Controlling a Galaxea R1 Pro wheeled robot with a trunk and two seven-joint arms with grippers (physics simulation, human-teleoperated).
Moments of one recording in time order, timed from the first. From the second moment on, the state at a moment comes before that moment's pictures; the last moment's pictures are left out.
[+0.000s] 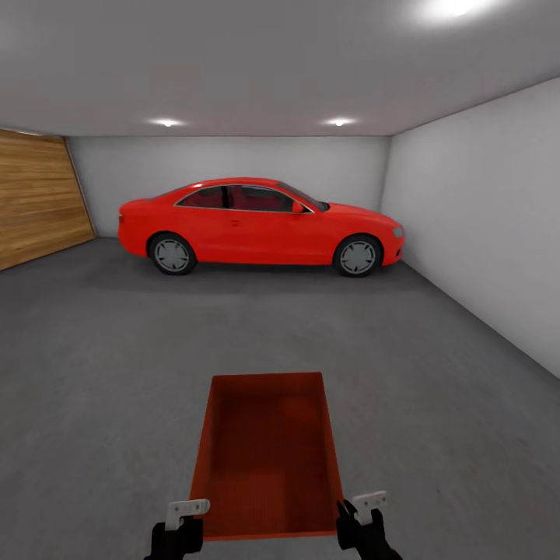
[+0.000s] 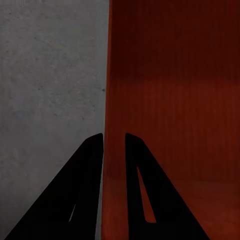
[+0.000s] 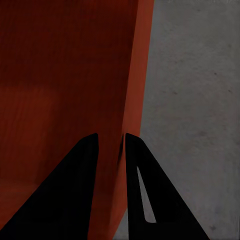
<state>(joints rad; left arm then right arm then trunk) -0.15 -0.04 -0.01 -0.78 0.06 -0.02 0.02 -0.22 0.04 0.13 -0.63 0.00 -0.19 0.07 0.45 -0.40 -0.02</state>
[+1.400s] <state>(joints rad) -0.15 -0.04 -0.01 -0.78 0.06 -0.02 0.02 -0.22 0.04 0.13 -0.63 0.00 -0.19 0.07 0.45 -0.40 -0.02</state>
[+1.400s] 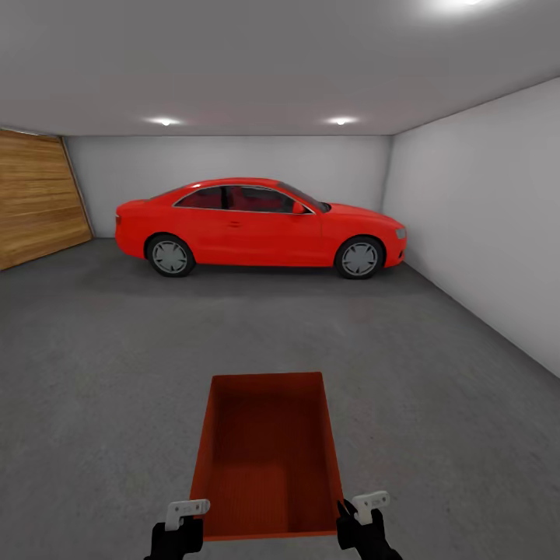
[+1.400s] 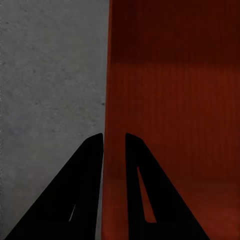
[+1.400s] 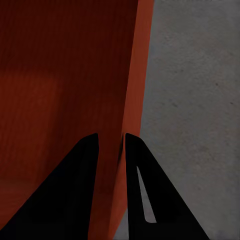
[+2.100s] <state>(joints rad) -0.15 -0.04 -0.01 -0.78 0.06 -0.02 0.02 -0.22 0.04 0.13 -0.63 0.00 -0.19 0.07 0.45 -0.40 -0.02</state>
